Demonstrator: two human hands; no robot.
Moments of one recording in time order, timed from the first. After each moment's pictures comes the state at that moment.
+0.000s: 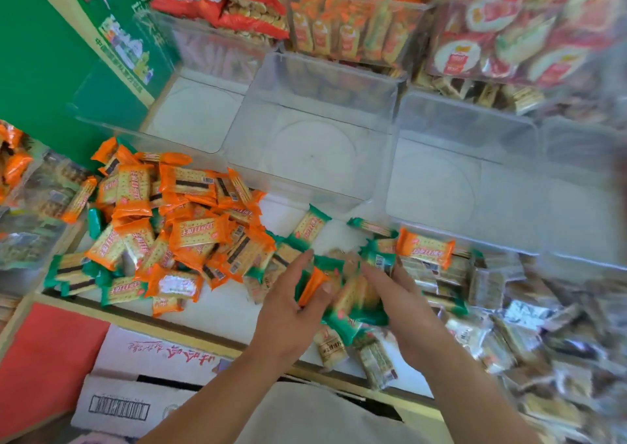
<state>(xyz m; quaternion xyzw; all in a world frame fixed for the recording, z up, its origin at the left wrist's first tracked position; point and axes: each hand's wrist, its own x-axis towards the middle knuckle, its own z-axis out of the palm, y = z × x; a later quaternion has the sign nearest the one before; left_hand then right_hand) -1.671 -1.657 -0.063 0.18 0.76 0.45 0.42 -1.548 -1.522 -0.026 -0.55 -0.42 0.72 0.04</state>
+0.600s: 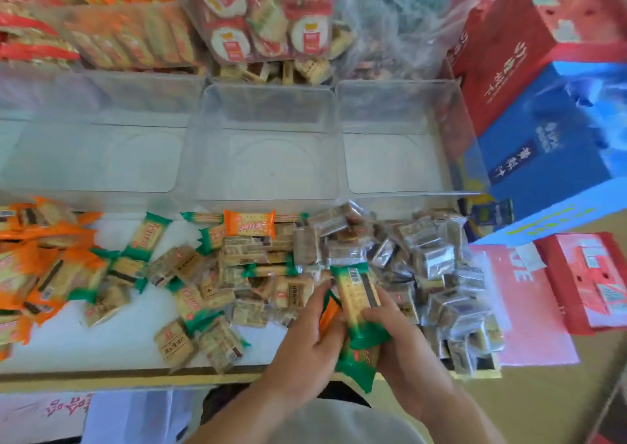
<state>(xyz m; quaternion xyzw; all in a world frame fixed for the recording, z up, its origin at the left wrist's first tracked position) -1.383 -1.536 -0.006 0.31 0.60 0.43 0.59 -1.242 -1.468 0.007 -0.51 -0.32 0.79 0.12</state>
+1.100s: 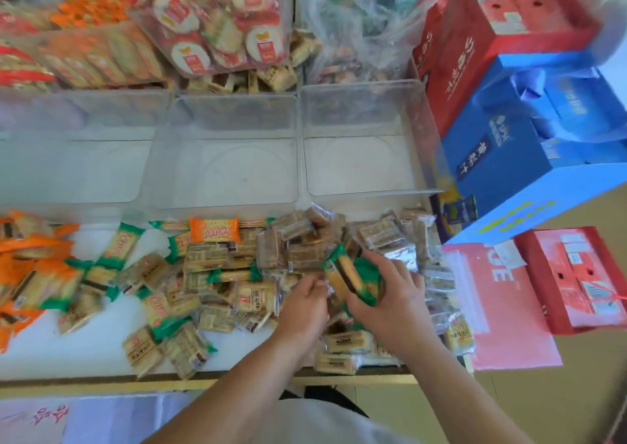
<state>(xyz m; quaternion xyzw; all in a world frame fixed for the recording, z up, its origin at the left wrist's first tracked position) -1.313 -1.458 -0.060 0.13 0.70 0.40 0.57 -1.166 -1.401 -0.046 -0.57 -0.73 0.36 0.09</state>
